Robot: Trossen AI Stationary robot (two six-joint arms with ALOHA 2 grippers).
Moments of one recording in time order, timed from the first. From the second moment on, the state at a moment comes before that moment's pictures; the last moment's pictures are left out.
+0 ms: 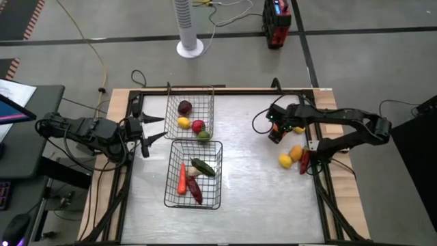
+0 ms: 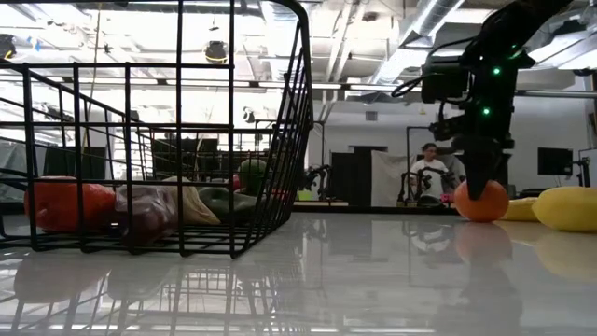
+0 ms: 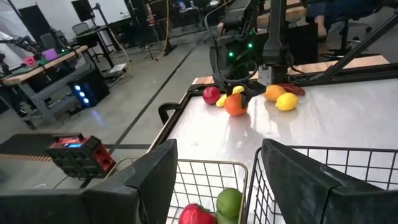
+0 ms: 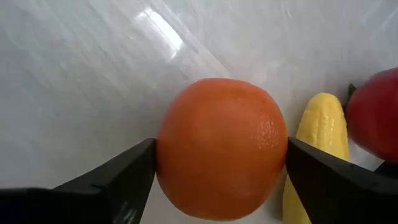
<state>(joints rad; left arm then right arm) -0.27 0.60 0.81 -0.46 -0.61 0.09 -0.48 1.29 0.71 -0.79 0.22 0.24</state>
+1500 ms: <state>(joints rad) -0.27 0.64 0.81 -0.42 -0.62 0.15 -0.26 1.76 1.47 -0.42 0.03 -0.01</state>
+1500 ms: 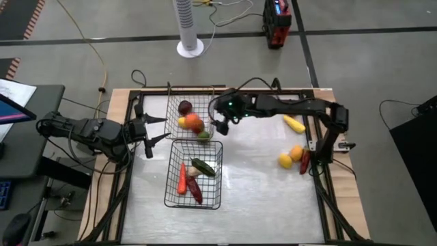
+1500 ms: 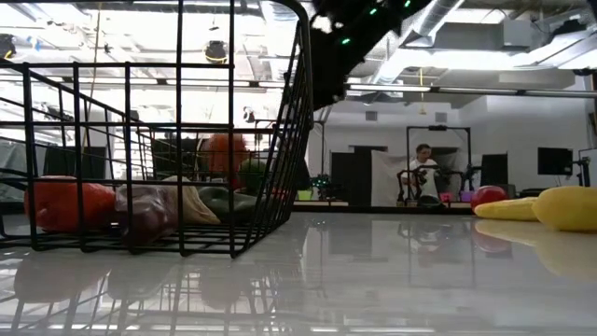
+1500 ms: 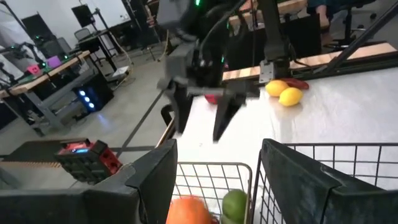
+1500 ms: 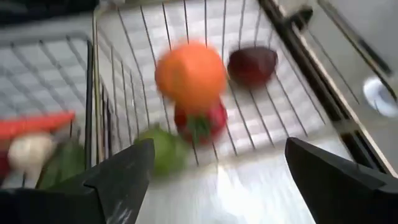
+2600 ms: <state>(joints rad) -0.27 0.64 0.81 -0.46 -0.62 0.12 -0.85 1.55 1.06 -1.03 0.43 0.24</state>
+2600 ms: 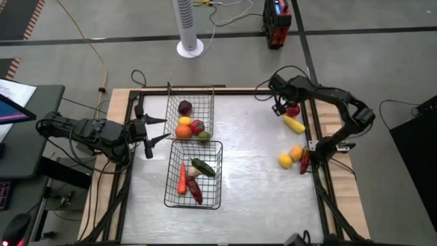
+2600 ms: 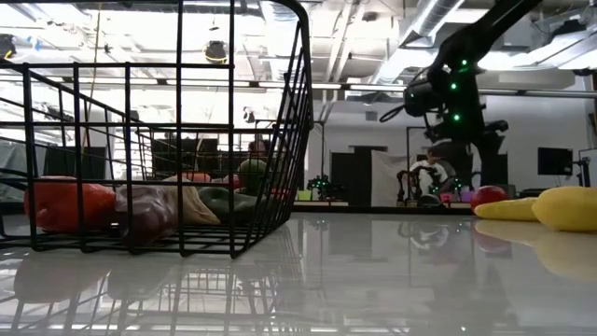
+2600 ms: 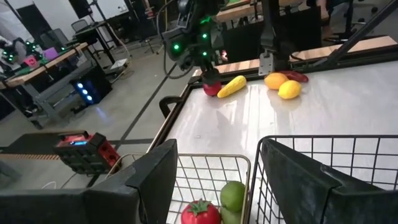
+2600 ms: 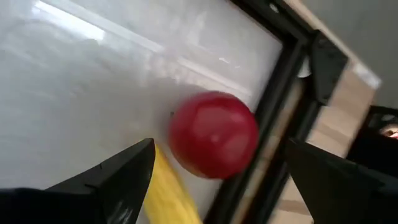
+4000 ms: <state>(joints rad) -0.27 0.64 0.81 -0.43 -0.62 0.16 -0.33 1.51 1.10 -0.04 -0.07 0.26</state>
